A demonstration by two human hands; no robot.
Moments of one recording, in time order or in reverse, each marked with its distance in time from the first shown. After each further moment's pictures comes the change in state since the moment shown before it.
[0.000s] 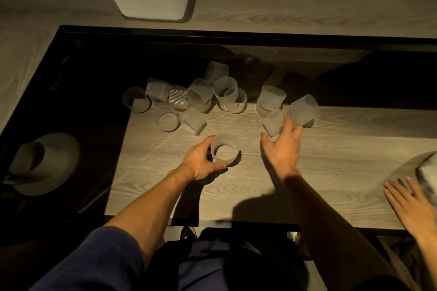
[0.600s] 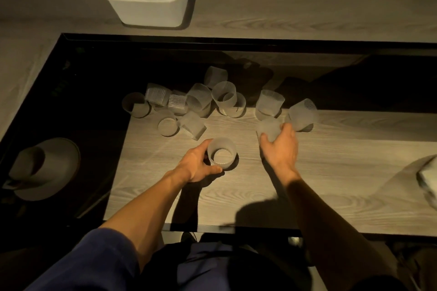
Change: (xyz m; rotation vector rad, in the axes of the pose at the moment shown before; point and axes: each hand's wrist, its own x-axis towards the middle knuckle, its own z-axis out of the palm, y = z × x) left_hand 0.002 -0.002 -0.008 0.013 -0.036 -0.012; right_hand 0.013 -0.002 0.002 0.048 -0.008 0.025
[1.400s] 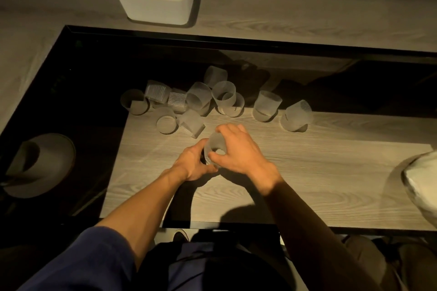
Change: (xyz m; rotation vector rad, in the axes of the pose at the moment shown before) left_hand -0.007 -0.011 -0.006 0.026 0.014 0.045; right_hand -0.060 -0.090 0.001 -0.287 -0.399 -0.682
